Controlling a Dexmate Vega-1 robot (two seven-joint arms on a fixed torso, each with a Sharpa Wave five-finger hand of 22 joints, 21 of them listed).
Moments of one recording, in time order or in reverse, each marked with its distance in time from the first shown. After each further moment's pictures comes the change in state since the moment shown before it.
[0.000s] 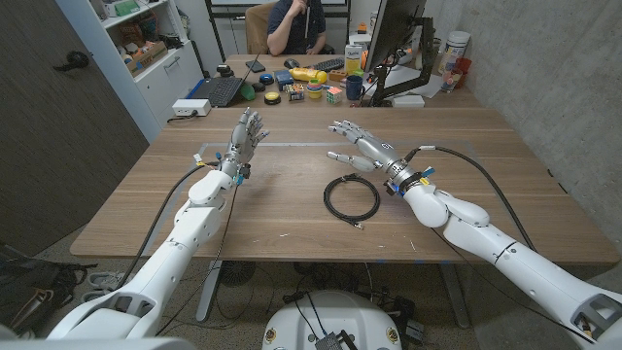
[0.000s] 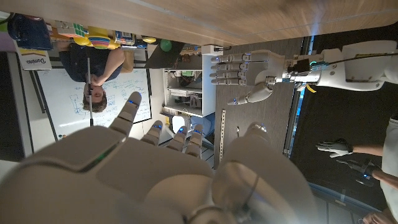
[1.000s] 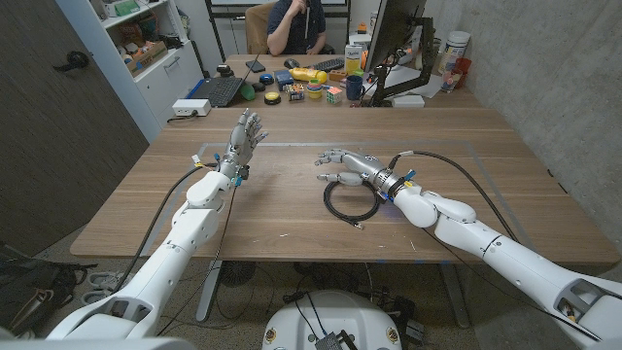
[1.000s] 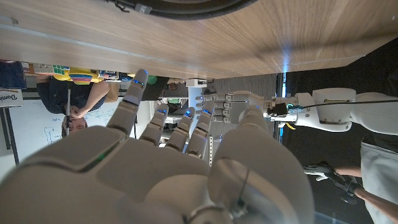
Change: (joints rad) left arm 0.023 0.006 -0.013 -0.031 0.004 0.015 0.005; left_hand 0.004 0.004 -0.011 -0.003 0.000 0.000 0.000 0.000 0.000 0.000 0.000 0.000 0.000 0.000 0.000 0.000 0.000 0.000 0.000 -0.007 0.000; right arm 0.090 0.019 -0.109 0.106 -0.022 0.014 0.102; right_hand 0.162 0.007 0.009 -0.078 0.040 0.353 -0.001 -0.008 -0.005 0.285 -0.004 -0.008 -0.009 0.245 -0.001 -0.009 -0.006 0.368 -0.050 -0.134 0.001
